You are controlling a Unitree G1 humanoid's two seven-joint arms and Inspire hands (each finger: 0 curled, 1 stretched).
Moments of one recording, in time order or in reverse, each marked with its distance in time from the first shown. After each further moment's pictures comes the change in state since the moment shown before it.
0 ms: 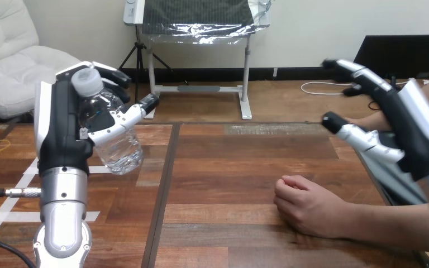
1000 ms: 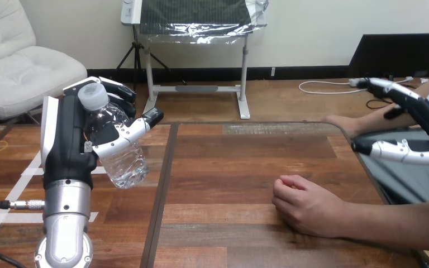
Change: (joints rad) left arm 0.049 -0.021 0.002 0.000 -0.019 -0.001 -0.029; right arm -0.048 -0.203 0.021 0.190 -0.005 0.041 0.146
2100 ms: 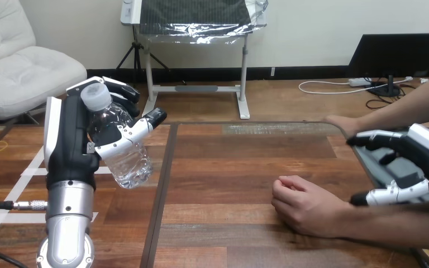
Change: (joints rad) left arm 0.001 -0.008 -0.002 0.021 -0.024 -0.036 -0.017; right arm -0.016 -0.039 0.103 0.062 -0.021 0.146 0.187
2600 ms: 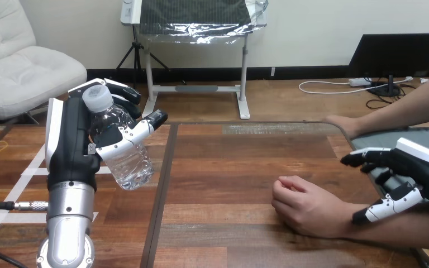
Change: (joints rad) left arm 0.001 -0.001 0.000 0.001 -0.003 0.000 -0.005; right arm -0.061 -0.004 0.056 -0.005 -0.030 0.171 0.133
